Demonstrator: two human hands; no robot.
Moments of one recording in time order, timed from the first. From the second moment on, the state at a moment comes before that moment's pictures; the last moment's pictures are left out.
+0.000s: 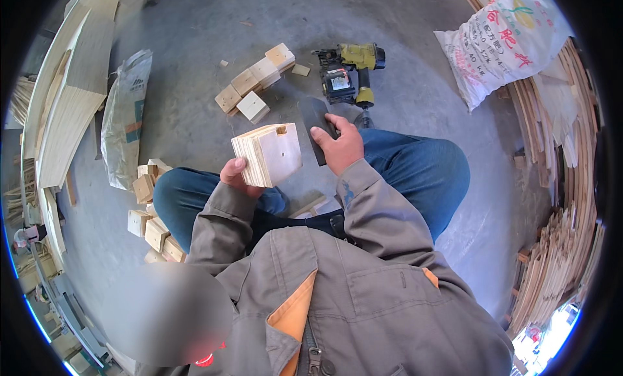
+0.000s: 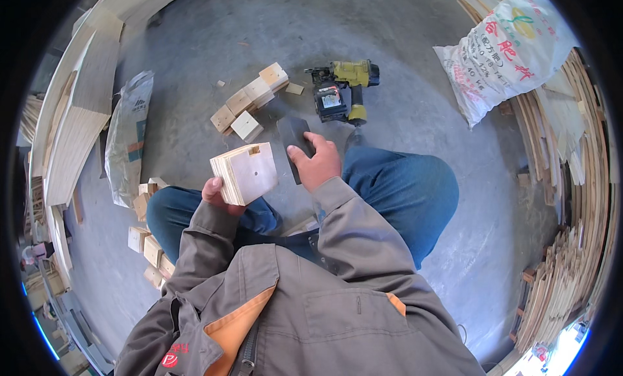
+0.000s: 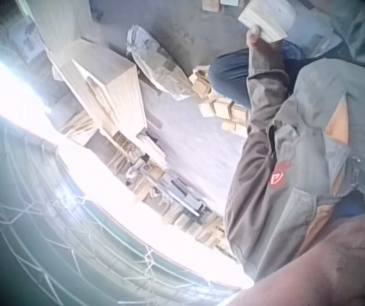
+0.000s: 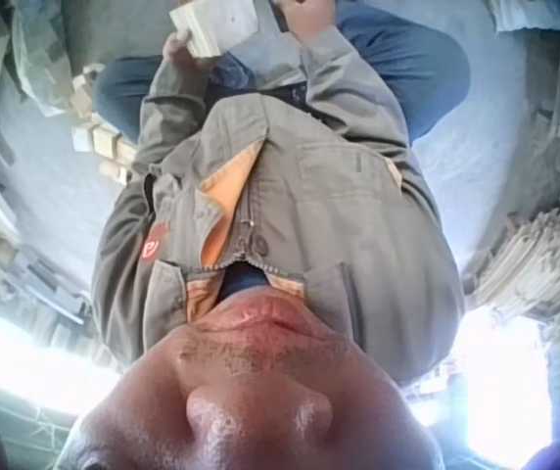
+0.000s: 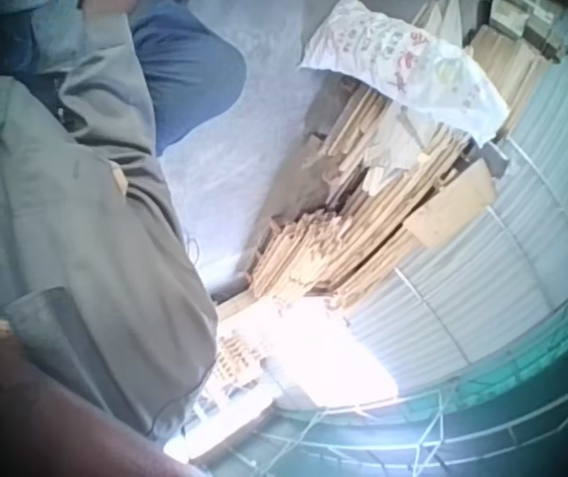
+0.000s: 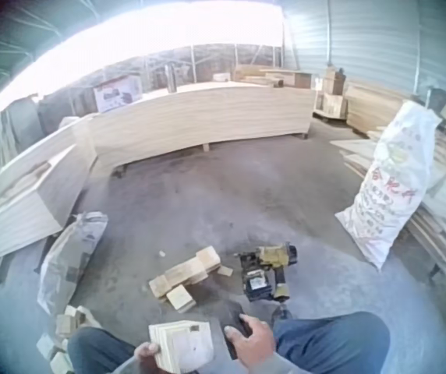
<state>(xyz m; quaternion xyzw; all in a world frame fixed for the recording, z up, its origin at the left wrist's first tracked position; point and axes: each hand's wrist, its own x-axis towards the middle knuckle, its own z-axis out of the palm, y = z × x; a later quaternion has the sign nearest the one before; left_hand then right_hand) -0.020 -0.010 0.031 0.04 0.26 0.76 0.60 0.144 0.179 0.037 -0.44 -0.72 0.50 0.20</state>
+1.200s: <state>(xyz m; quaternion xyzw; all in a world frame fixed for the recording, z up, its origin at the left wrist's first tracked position) -0.017 0.000 0.033 -0.03 0.40 0.75 0.53 0.130 0.158 0.051 -0.34 -0.37 0.85 0.18</state>
